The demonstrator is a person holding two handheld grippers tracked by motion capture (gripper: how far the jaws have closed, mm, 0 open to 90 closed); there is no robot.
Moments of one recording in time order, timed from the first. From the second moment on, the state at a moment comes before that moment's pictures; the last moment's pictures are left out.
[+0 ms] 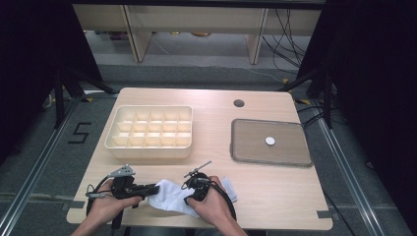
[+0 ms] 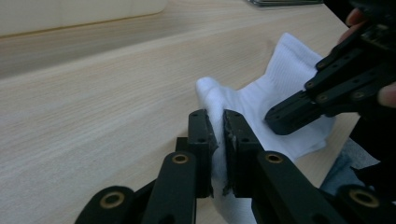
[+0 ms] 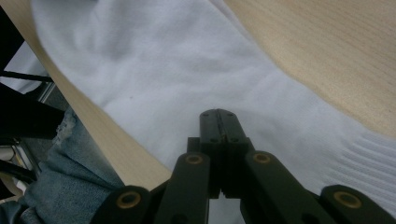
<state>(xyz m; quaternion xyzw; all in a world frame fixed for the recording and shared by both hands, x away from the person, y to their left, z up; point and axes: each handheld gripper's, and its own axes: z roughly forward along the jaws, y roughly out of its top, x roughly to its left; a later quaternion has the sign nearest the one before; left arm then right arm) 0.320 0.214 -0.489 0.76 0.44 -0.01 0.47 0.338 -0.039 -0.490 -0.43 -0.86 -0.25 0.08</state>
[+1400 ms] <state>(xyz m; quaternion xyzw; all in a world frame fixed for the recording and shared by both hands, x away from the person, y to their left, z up) 0.318 0.167 -0.455 0.77 0.39 -0.06 0.51 0.352 -0.104 -0.456 -0.47 -0.84 -0.28 0.04</state>
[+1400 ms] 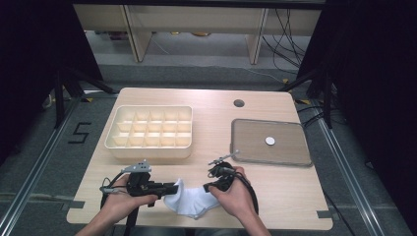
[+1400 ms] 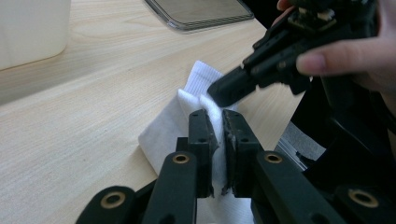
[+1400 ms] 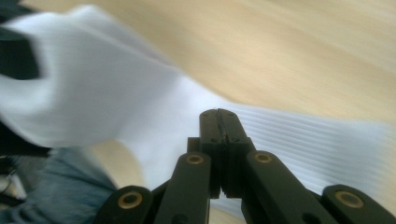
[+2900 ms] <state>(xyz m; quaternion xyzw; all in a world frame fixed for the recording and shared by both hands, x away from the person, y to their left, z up) 0.335 0.142 -0.458 0.77 0.39 -0.06 0.50 0.355 -0.136 -0.483 -0.53 -0.83 -0.18 0.00</state>
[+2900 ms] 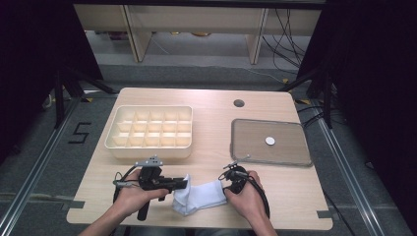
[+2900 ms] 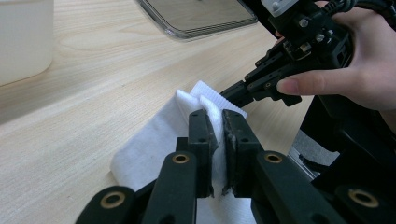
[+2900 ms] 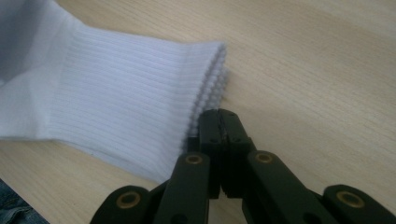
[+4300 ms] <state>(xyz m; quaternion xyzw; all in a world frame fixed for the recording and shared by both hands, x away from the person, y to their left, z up) 0.349 0.096 -0.475 0.80 0.37 -0.06 0.46 0.350 -0.115 -0.485 -0.50 -0.84 -0.19 -0.01</state>
